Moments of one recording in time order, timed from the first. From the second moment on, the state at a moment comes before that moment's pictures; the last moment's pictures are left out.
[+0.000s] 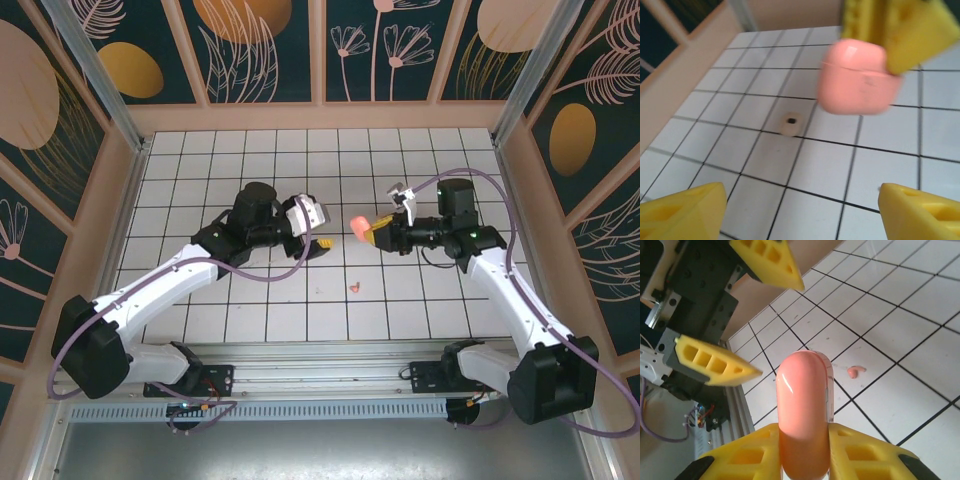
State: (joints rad) left arm -0.70 1.32 1.01 -0.16 0.42 0.48; right arm 0.25 1.12 0.90 -0.46 -0.99 -0.13
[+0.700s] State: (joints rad) left arm -0.70 1.36 1.06 -0.31 0.68 0.70; right arm 0.34 1.08 0.98 -0.70 -1.01 -0.92
